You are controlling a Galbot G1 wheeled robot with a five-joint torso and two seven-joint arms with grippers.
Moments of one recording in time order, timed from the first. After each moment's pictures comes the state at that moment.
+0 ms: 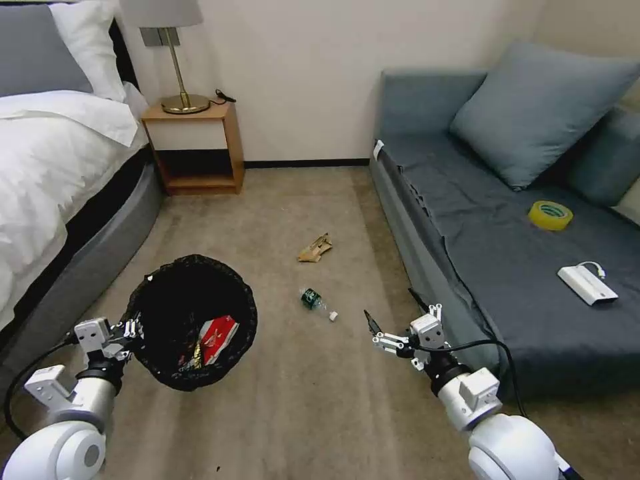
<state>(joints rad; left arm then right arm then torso) 1.60 -1.25 -0.89 -2.10 -0.64 0.24 -0.04 -1.50 0.94 0.26 2.23 0.24 -0.09 0.12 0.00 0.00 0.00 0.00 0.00</state>
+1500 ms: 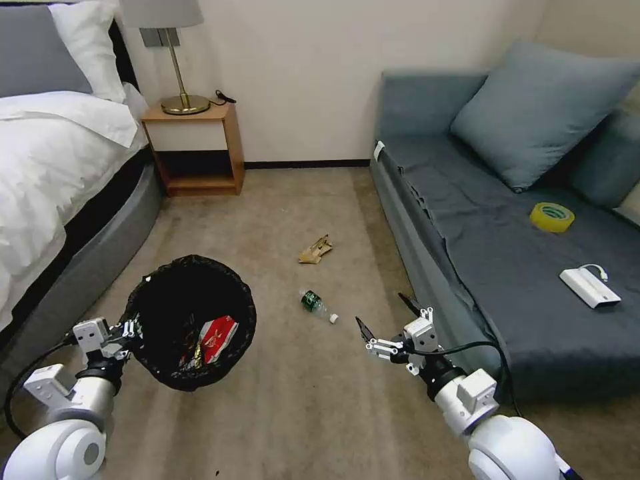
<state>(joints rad) 1.58 -1.24 -0.89 -2.09 -0.66 0.25 -0.06 -1.50 0.92 0.25 2.23 0.27 -0.11 0.09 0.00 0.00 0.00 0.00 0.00</state>
